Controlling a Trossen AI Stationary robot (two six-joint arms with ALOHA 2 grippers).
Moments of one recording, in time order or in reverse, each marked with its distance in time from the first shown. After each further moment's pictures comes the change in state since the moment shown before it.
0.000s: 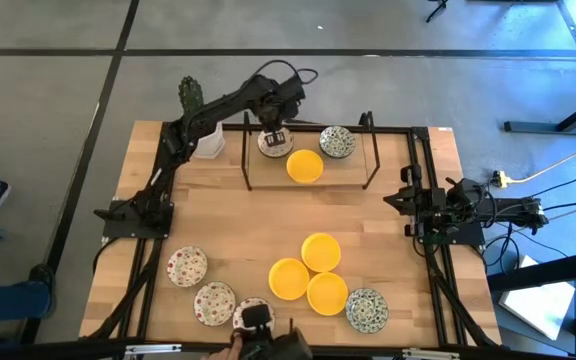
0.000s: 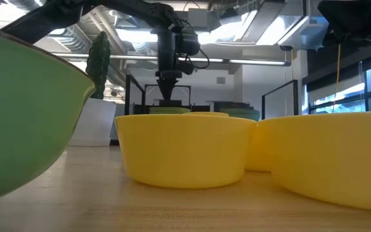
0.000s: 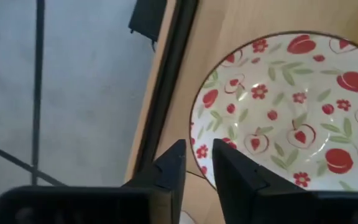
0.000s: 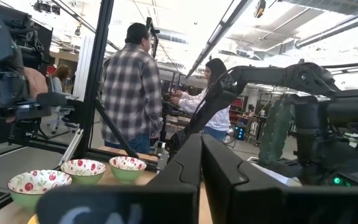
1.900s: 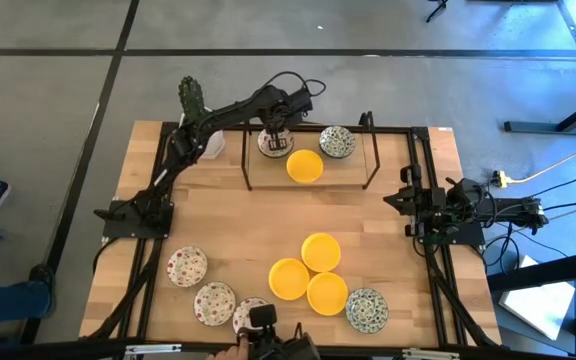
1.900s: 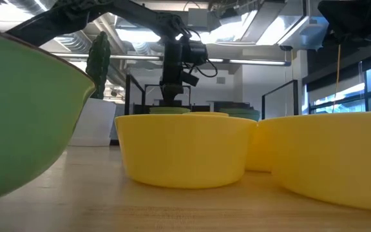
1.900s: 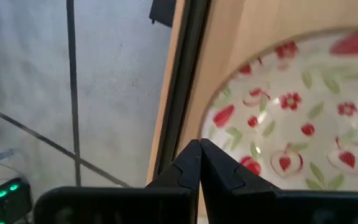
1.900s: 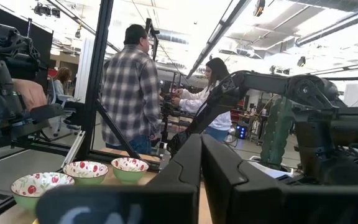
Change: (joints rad) left arm -0.037 0.076 -0.002 0.031 -0.157 0.033; right arm 0.000 0.000 0.000 0.000 0.000 0.021
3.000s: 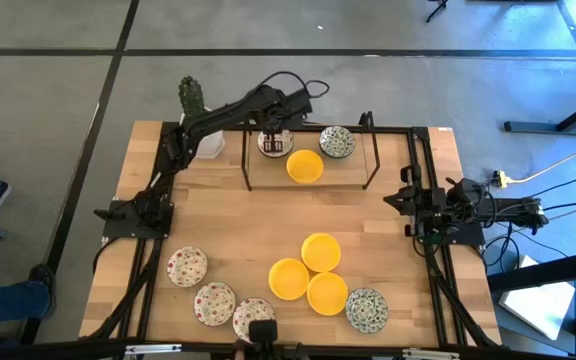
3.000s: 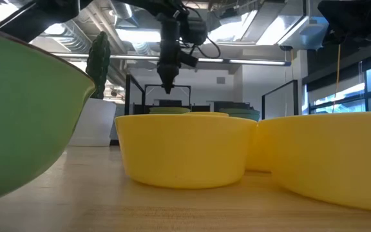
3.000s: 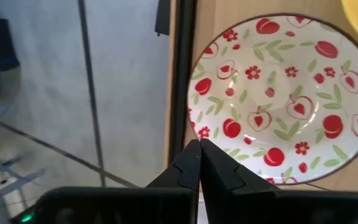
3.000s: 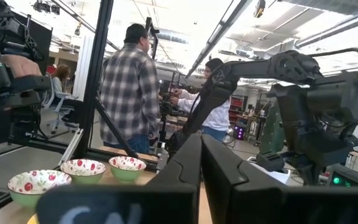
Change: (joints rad) left arm -0.063 -0.105 0.002 -0.074 -0.025 0.080; right arm 0.000 0.000 0.000 0.000 0.001 -0.021
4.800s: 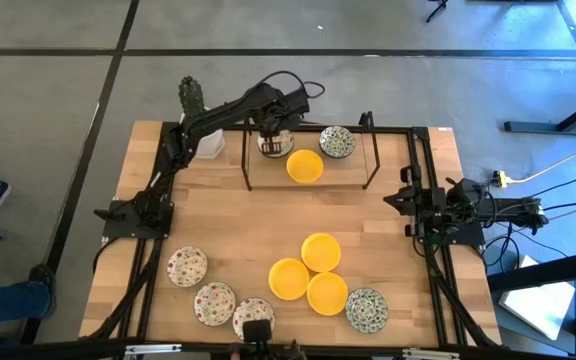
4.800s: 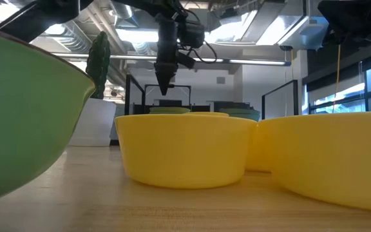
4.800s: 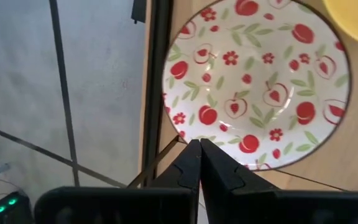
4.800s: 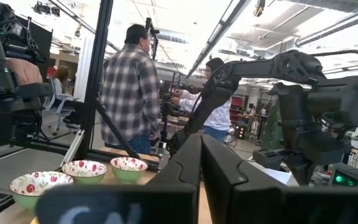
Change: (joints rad) left arm 0.017 0.001 0.000 -0.063 0.077 -0.066; right arm 0.000 0.000 0.000 0.000 -0.001 0.013
